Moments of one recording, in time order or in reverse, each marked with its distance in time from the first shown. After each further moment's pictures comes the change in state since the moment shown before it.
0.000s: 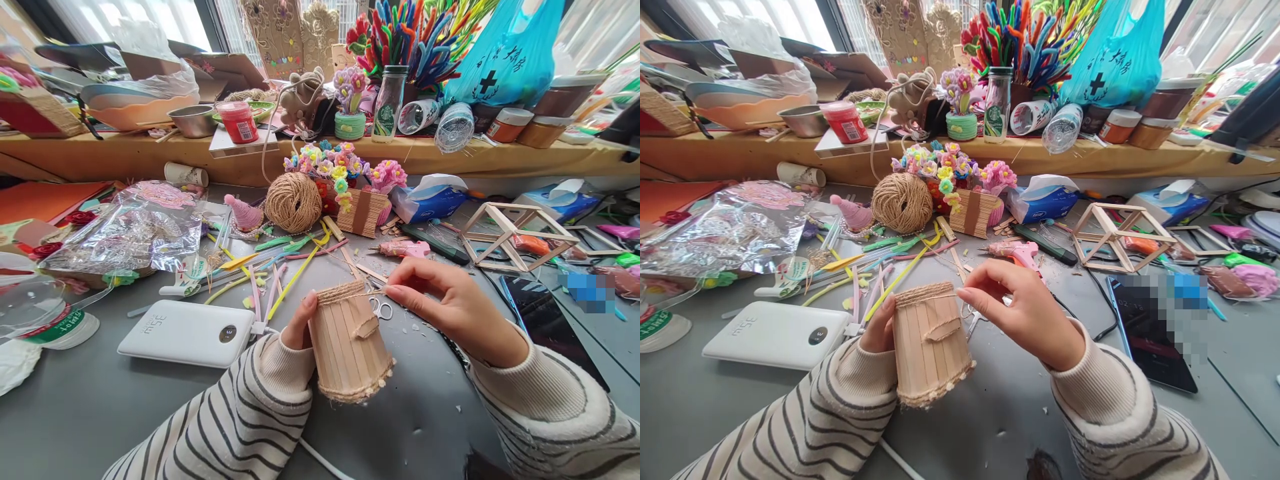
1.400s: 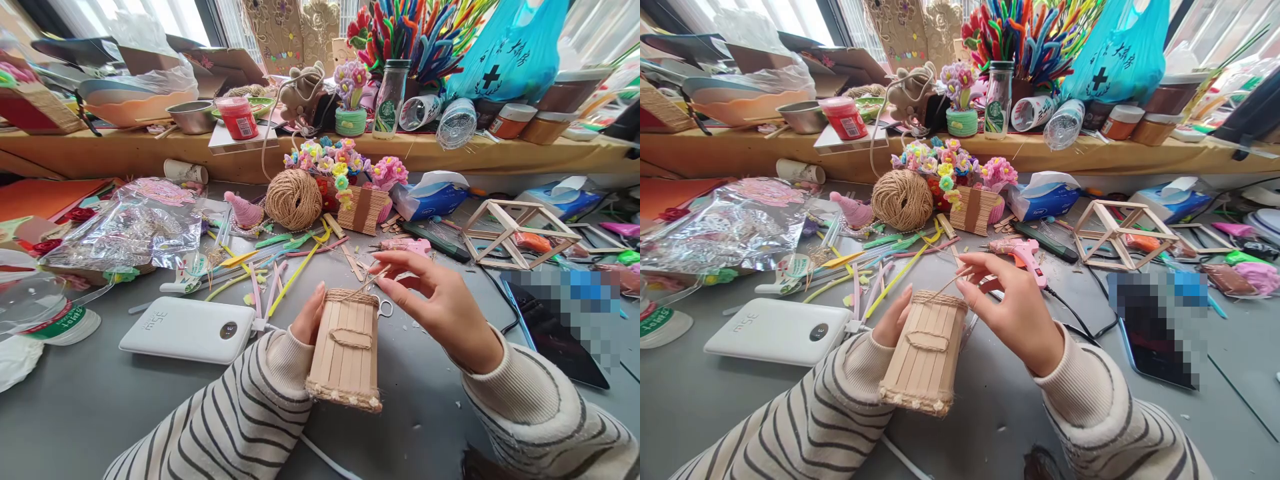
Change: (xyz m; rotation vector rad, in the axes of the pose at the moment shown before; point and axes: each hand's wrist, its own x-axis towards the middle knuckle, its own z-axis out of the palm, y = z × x) left_hand 0.009 -0.002 -0.003 -0.079 -0.131 -0.268; right_hand -0.002 0.007 0.020 0.102 0.173 0.056
